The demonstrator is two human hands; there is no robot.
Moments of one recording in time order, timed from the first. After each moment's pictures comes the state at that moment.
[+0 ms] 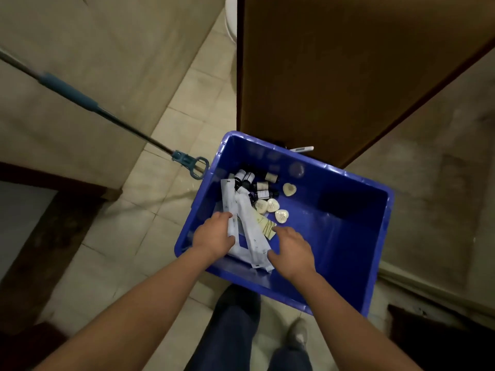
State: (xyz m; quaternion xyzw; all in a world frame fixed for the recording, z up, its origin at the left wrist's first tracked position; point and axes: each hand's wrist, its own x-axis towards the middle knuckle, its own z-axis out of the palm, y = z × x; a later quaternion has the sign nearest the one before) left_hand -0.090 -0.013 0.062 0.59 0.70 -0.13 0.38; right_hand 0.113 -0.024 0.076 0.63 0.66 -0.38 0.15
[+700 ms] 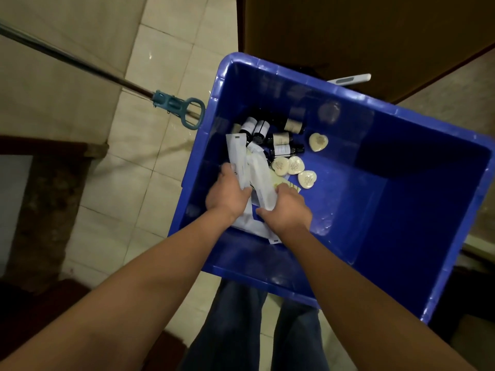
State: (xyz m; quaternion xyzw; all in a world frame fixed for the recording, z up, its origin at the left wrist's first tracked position) left_hand -0.087 0.026 -0.035 0.45 0.78 -0.07 0.43; right_hand 0.052 0.001 -0.042 0.71 0.55 -0.40 0.18
